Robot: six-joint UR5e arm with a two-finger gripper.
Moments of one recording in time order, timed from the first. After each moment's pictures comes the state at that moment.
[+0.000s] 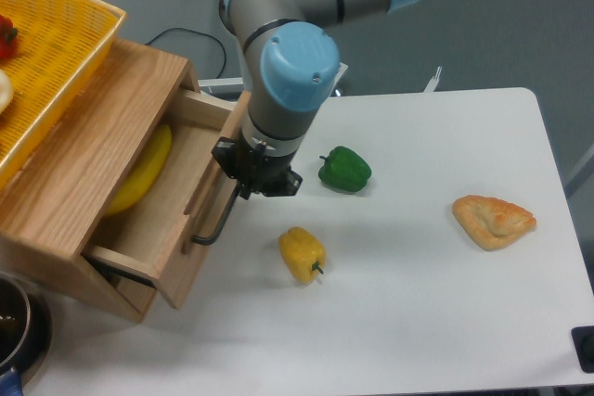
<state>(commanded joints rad) 2.33 -1.83 -1.41 -1.56 1.29 0.71</state>
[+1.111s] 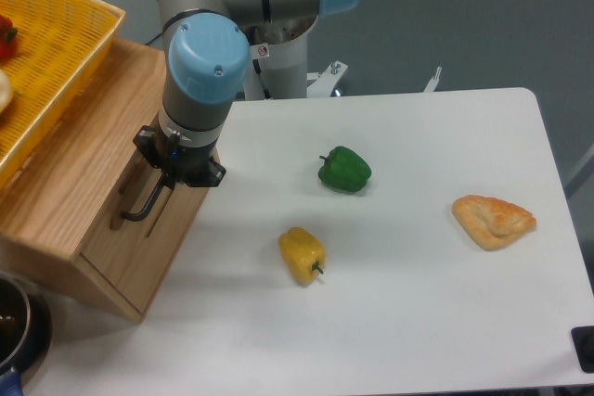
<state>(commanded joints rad) 2.23 -1.82 -1.42 -1.55 1.22 0.60</state>
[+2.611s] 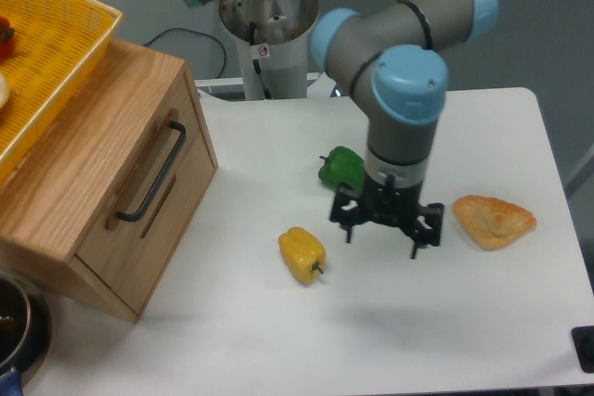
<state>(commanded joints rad) 2.67 -2.04 -1.41 -1.08 1.48 1.09</state>
